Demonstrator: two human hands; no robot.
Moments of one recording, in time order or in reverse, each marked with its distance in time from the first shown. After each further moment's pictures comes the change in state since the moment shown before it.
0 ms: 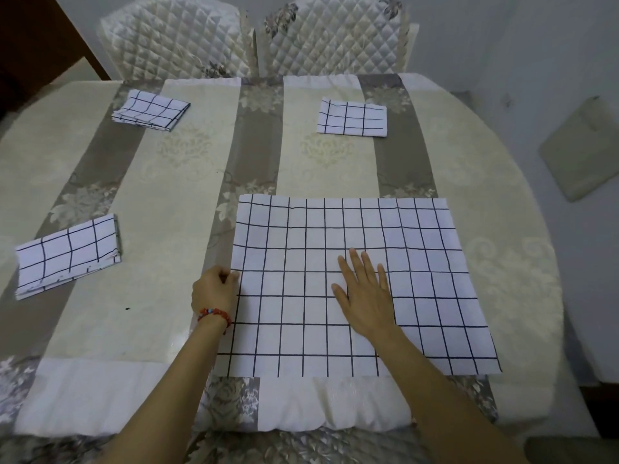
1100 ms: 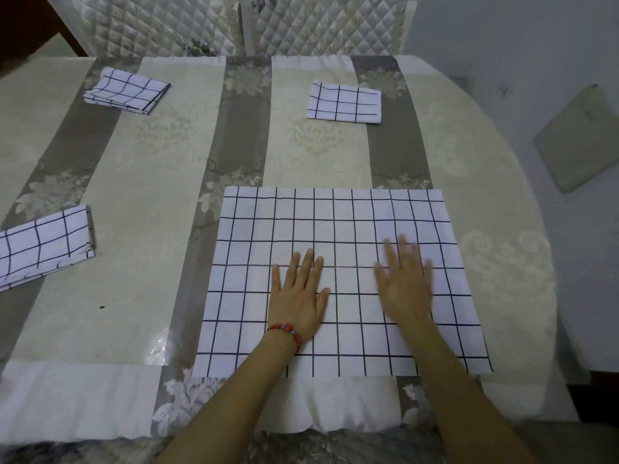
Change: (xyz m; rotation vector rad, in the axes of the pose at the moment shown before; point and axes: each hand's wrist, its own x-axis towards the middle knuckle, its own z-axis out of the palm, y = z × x) left_hand -0.074 0.032 0.103 0.545 -0.313 0.746; right_hand -0.001 0.064 -0.023 -0.043 0.025 0.314
